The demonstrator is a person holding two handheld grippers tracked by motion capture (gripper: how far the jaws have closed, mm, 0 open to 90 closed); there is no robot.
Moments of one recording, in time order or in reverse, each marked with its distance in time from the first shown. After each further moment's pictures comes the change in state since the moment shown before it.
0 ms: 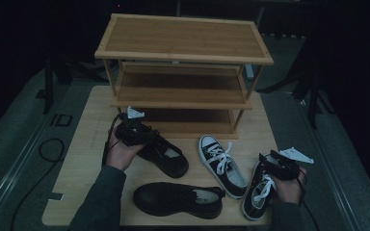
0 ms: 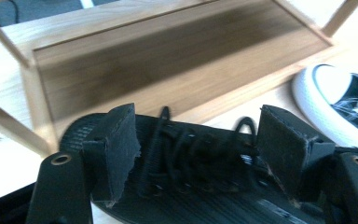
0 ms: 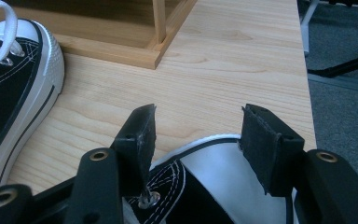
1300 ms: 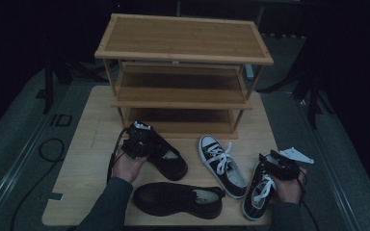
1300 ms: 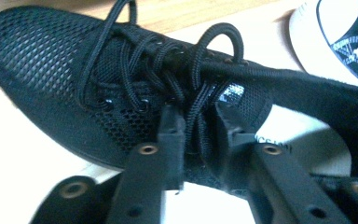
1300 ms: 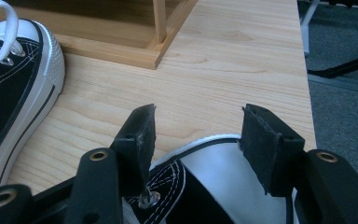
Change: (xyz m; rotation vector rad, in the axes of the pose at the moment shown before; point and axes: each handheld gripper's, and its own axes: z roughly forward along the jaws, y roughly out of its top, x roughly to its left) left arm -0.019 -0.028 0.019 0.206 -0.043 -0.088; right arm 0.000 0.000 0.000 -0.001 0.001 -0.002
